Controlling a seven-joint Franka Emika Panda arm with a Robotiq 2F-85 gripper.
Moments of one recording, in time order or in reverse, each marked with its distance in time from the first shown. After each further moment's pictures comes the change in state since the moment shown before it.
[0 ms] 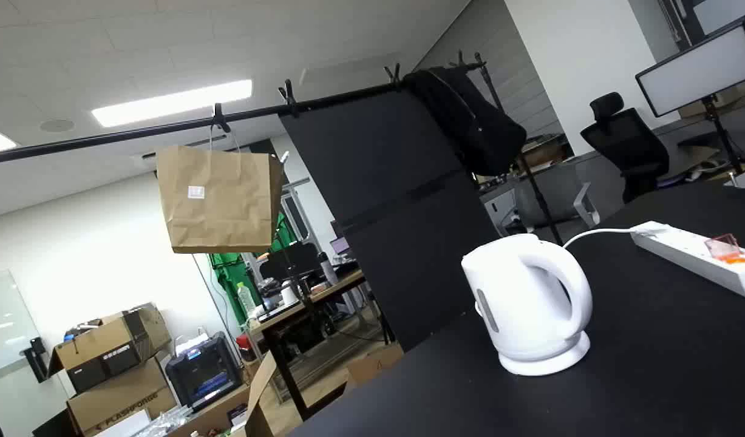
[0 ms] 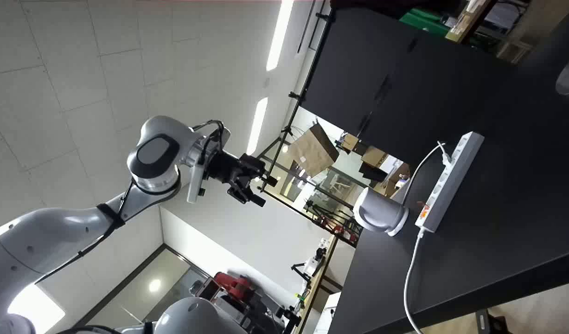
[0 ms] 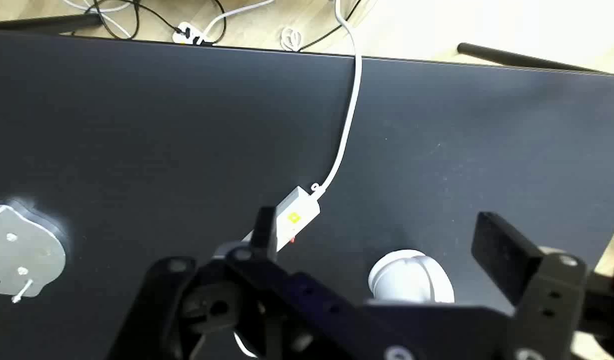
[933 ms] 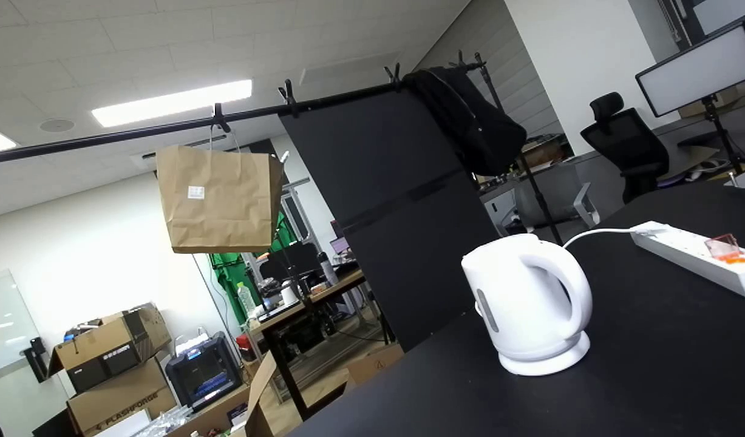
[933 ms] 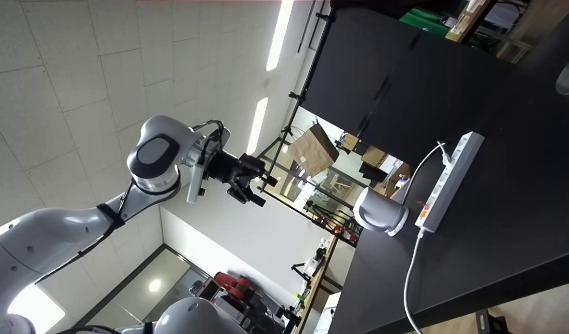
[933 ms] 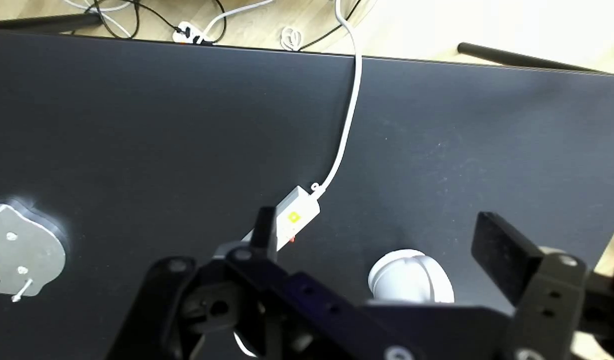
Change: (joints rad) arm 0.000 0.000 0.000 0.000 0.000 0.001 -0.001
